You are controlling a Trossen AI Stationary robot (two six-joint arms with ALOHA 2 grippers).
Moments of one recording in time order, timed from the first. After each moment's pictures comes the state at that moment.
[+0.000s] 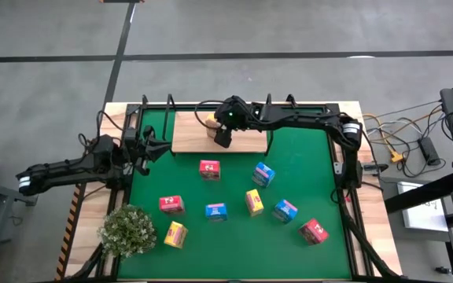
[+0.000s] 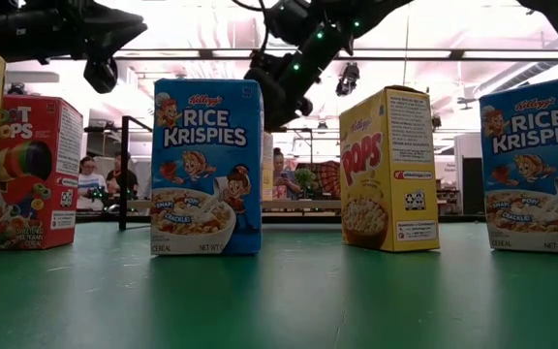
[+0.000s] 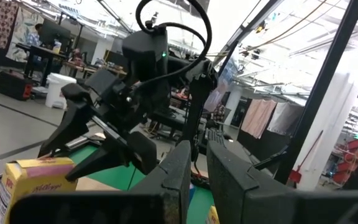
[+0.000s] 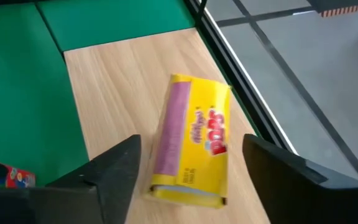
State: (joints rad) left arm 0.25 0.32 0.21 0.35 0.11 -0.38; right arm -0.30 1.94 1.66 -0.41 0.15 -0.06
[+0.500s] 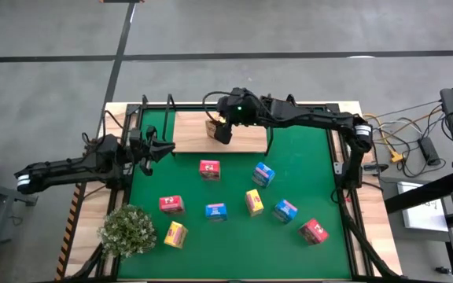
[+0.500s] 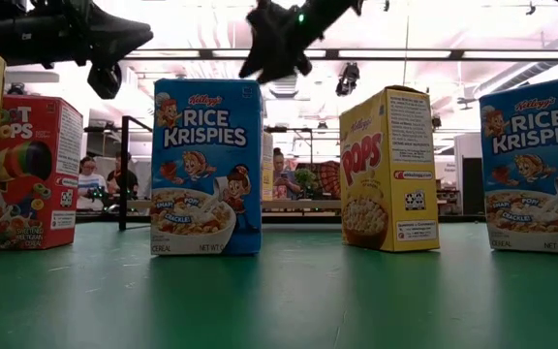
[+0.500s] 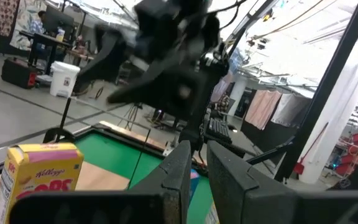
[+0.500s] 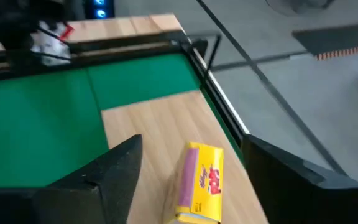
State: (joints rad) left arm 0.25 0.38 0.21 0.35 0.11 -0.38; right arm -0.26 1.84 1.75 -0.44 0.13 -0.07
